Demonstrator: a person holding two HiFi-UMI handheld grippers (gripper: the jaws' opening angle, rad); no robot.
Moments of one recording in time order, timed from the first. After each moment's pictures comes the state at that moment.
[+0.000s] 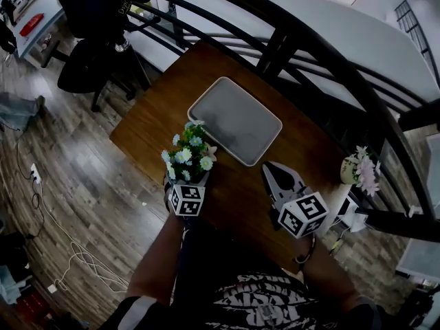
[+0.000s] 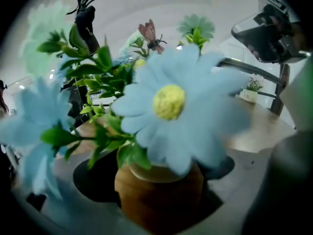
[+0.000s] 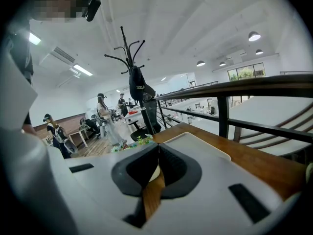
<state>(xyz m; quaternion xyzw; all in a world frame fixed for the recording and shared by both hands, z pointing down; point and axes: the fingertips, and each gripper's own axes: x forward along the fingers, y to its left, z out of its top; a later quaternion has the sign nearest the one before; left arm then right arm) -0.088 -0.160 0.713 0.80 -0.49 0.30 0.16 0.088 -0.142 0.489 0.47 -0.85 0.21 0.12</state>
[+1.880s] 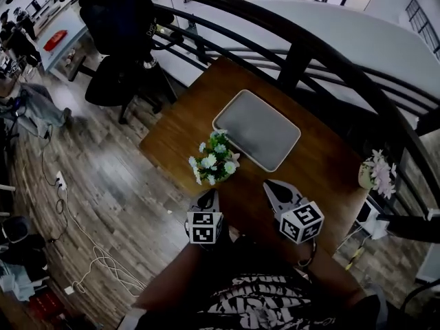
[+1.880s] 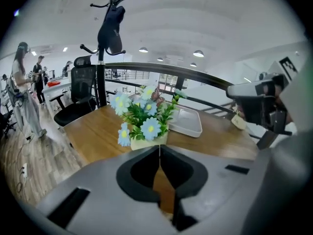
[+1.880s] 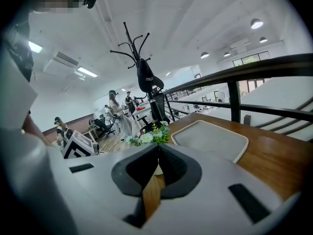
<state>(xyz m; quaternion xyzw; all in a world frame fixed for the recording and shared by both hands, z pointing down) -0.100 -0.082 0.628 0.79 -0.50 0.25 0.27 0.045 -0.100 0.520 0.42 -0.86 0.25 0.12</state>
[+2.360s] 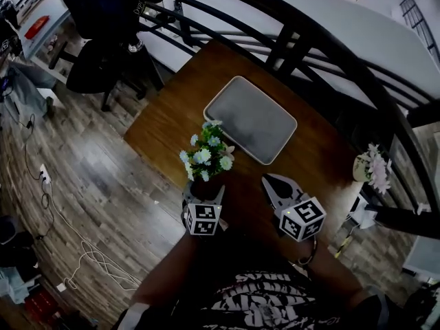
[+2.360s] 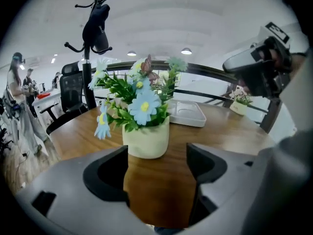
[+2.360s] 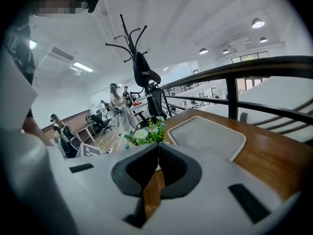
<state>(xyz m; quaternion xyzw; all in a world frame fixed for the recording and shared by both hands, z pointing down) -0.085 -0.103 0.685 0.81 -0.47 0.26 0.22 0.045 -0.112 0.532 0.43 -0.85 0.26 0.16</state>
